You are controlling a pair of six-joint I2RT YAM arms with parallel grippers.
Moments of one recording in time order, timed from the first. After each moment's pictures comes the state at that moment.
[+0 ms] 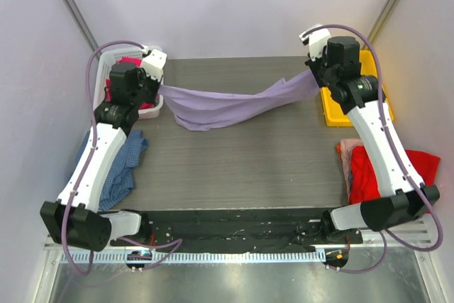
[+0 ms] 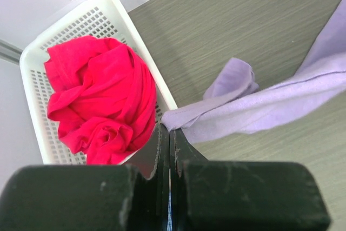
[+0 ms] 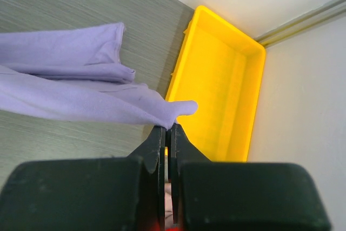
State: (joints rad) left arm -0.18 1.27 1.29 -0.41 0.03 0.34; right arm 0.24 1.41 1.63 -0.69 0.23 -0.44
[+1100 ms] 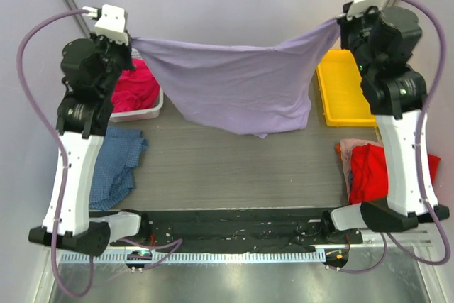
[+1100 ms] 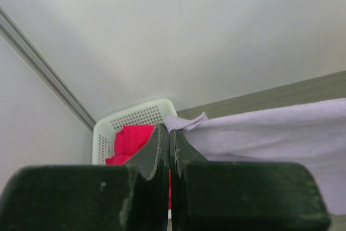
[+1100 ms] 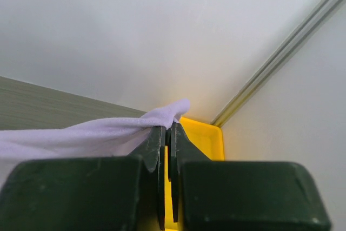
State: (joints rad) left arm -0.18 1.24 1.70 -0.44 -0.06 0.21; right arm 0.24 1.41 2.06 -0.63 0.23 -0.37
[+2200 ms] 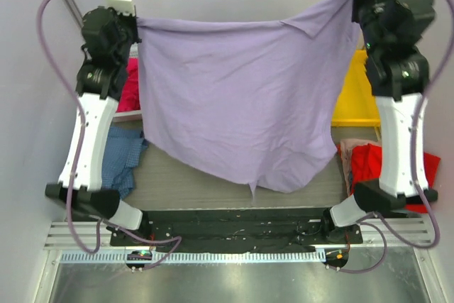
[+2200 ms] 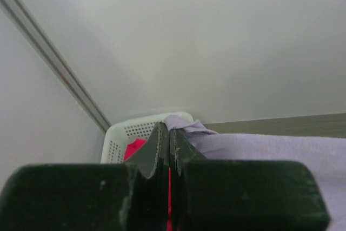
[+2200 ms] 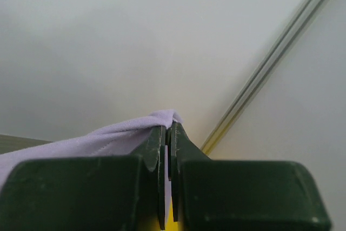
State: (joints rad) left arm -0.18 1.44 1.88 -0.37 -0.22 0.19; right arm 0.17 1.48 2.25 -0.55 0.21 -0.38
